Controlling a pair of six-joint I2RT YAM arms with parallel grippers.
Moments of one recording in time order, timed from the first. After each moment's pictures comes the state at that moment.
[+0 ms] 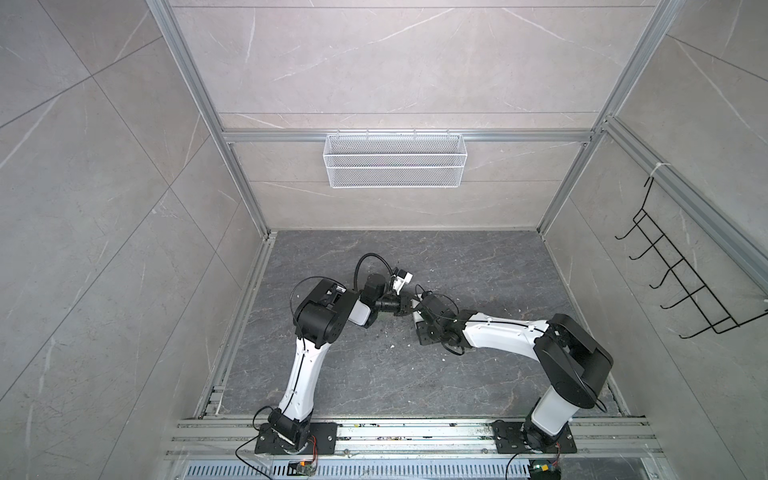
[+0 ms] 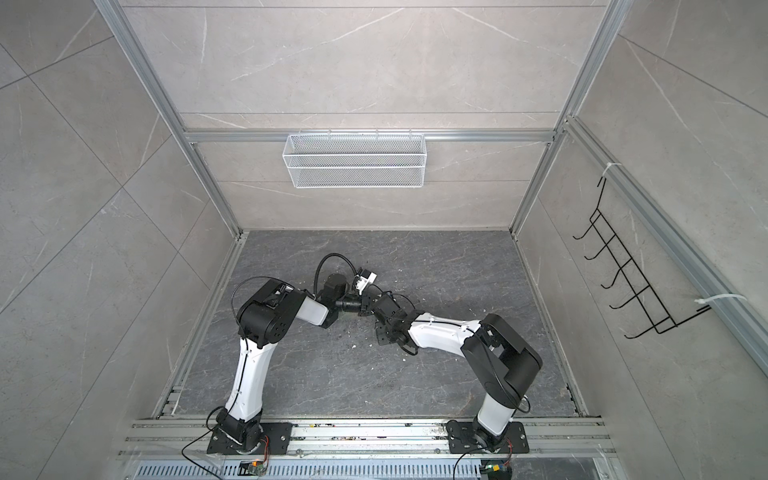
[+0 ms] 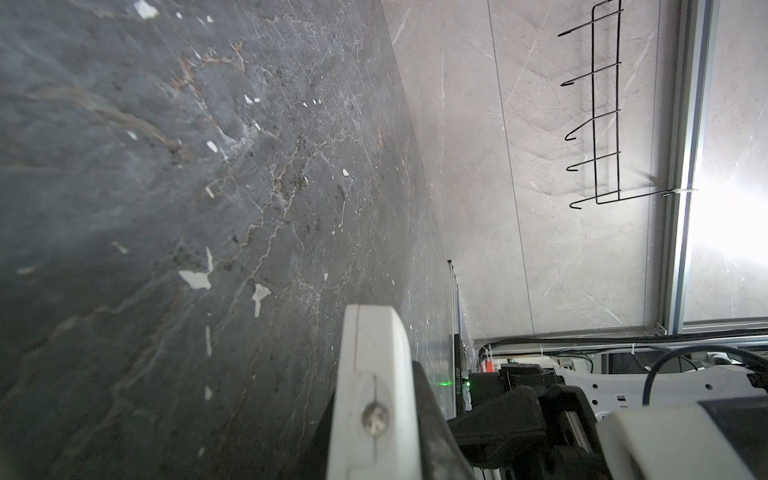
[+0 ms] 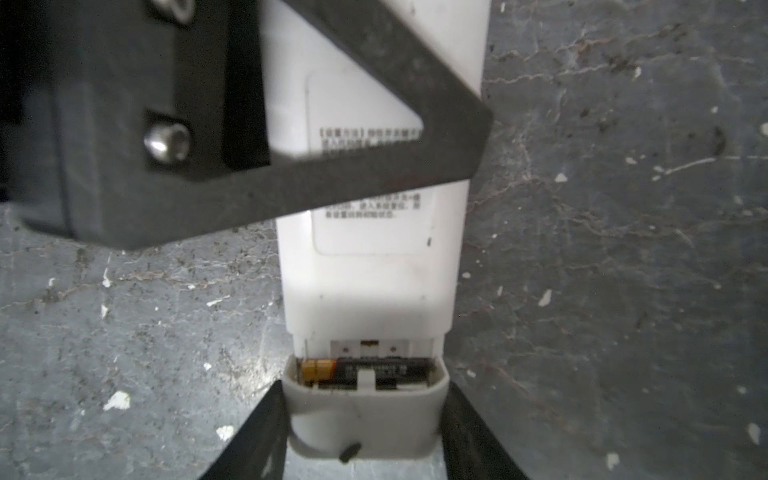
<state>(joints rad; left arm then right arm) -0.53 2.28 1.09 0.84 1.03 -0.89 0.79 1.71 0.94 -0.31 0.18 0.50</state>
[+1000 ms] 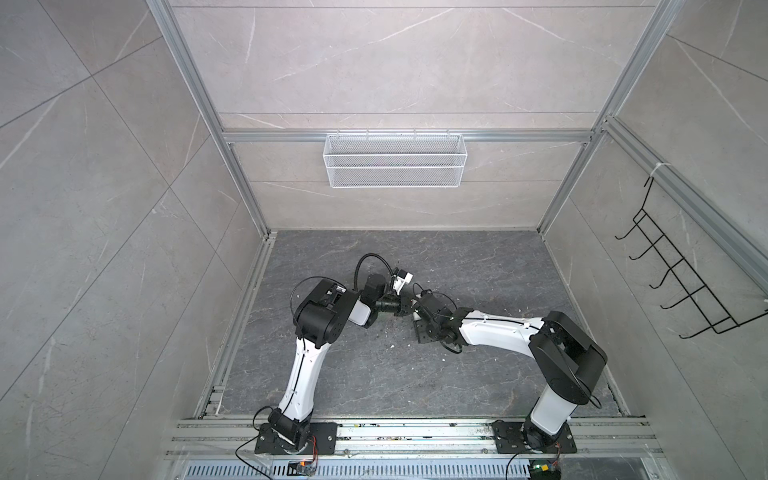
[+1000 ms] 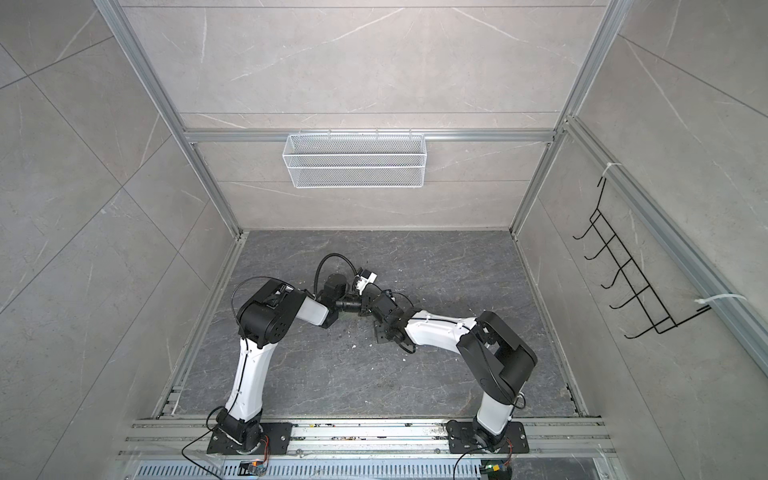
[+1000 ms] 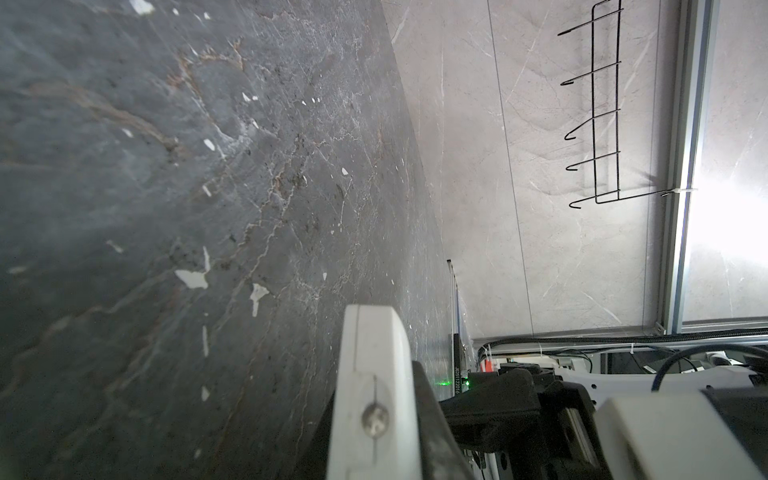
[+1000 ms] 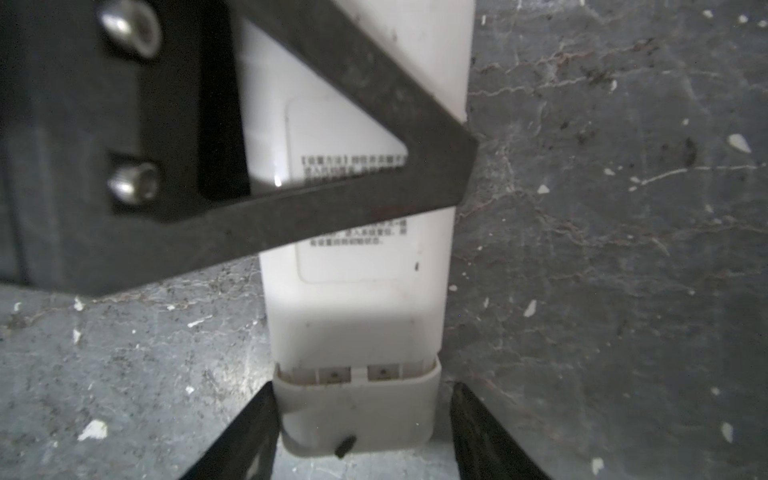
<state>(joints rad) -0.53 2.28 1.09 0.84 1.03 -0.89 0.79 1.75 0.98 -0.34 0.22 0.50</state>
